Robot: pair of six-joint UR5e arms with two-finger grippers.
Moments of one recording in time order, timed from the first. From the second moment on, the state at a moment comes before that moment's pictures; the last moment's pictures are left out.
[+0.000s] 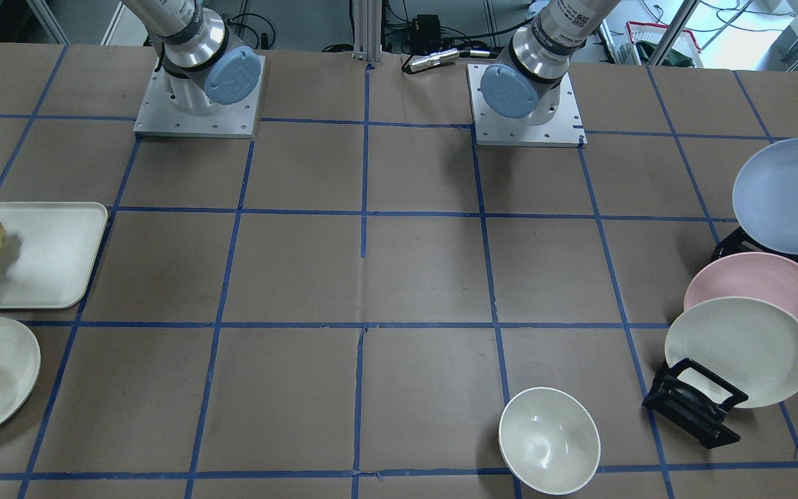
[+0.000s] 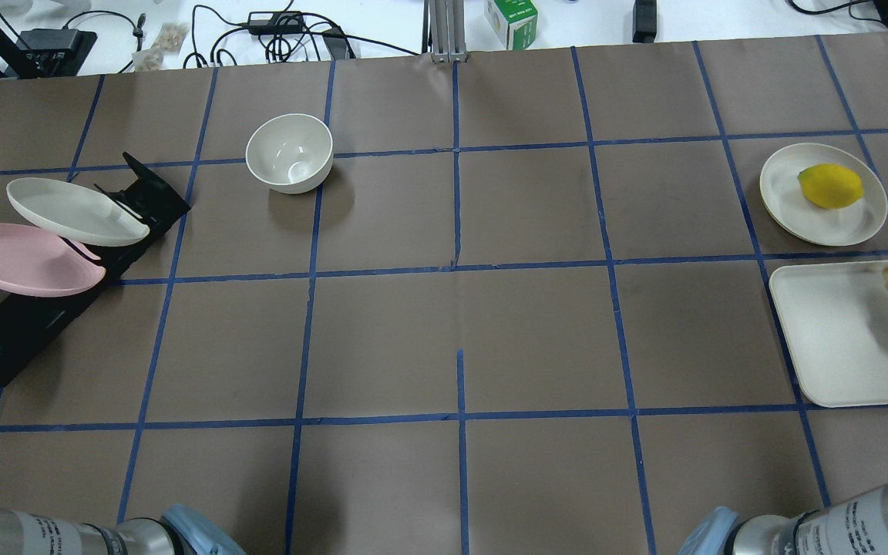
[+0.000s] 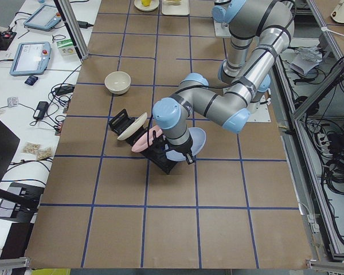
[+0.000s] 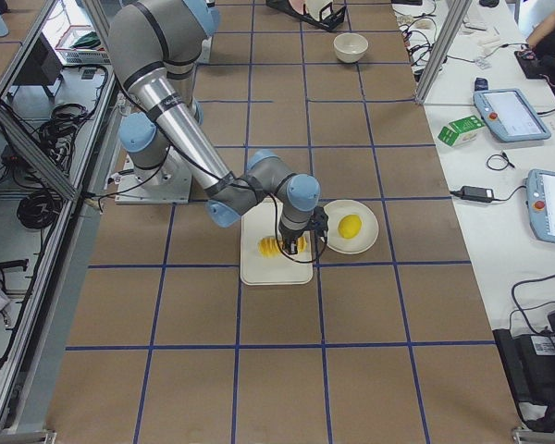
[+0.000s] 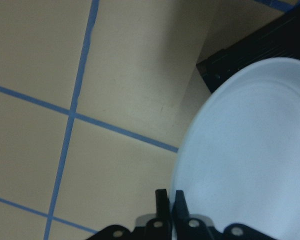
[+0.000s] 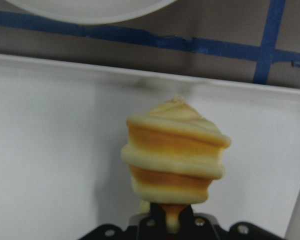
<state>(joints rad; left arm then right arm) -0.59 -1.84 -1.39 -1.63 1.86 0.60 0.78 -1.22 1.88 -2.15 -1.64 -0.94</state>
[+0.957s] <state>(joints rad) -1.01 -1.76 -1.36 -1.74 1.61 0.14 0.88 -1.36 1.83 -1.96 -1.64 -0.83</state>
